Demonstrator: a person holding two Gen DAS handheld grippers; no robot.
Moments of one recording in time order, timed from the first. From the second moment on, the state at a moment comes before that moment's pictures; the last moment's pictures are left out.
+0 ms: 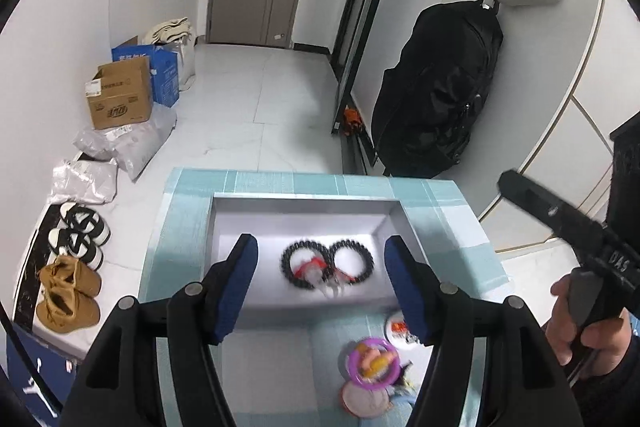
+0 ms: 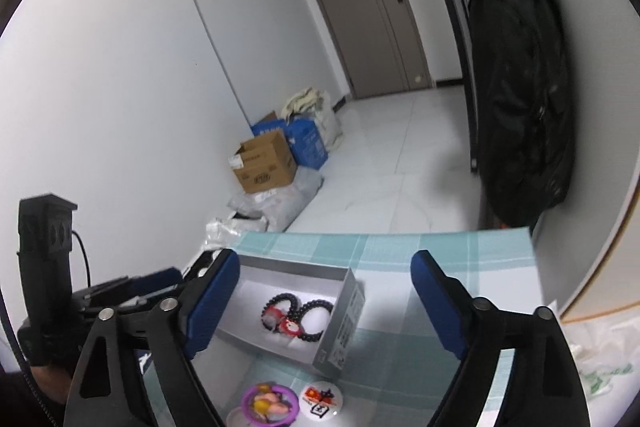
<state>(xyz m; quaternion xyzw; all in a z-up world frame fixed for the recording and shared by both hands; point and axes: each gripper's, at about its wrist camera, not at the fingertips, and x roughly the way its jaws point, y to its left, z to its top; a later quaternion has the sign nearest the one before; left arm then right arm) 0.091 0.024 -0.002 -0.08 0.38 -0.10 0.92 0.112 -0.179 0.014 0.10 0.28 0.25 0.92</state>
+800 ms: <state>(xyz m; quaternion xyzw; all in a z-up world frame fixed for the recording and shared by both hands) 0.022 -0.012 -0.060 -0.10 0.52 -0.08 0.84 0.042 -0.222 -0.021 0.12 0.36 0.22 0.90</state>
